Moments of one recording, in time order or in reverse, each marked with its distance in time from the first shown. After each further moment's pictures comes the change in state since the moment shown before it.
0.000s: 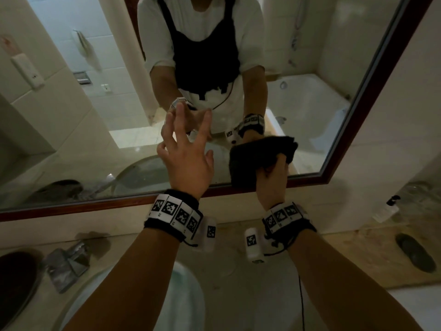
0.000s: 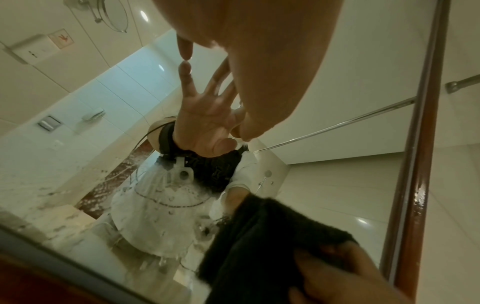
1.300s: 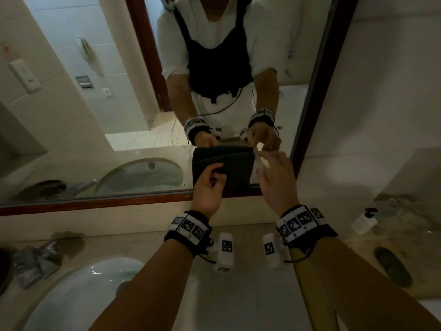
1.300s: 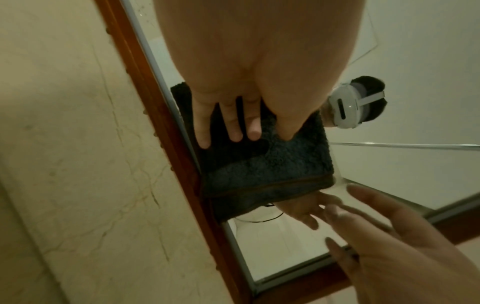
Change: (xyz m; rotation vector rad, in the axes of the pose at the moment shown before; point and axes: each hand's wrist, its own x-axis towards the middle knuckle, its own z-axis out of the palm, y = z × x) left_hand -0.049 0.119 0.072 -1.215 -0.316 -0.457; right_hand 0.046 0.003 -0.130 -0.365 -0.189 -0.373
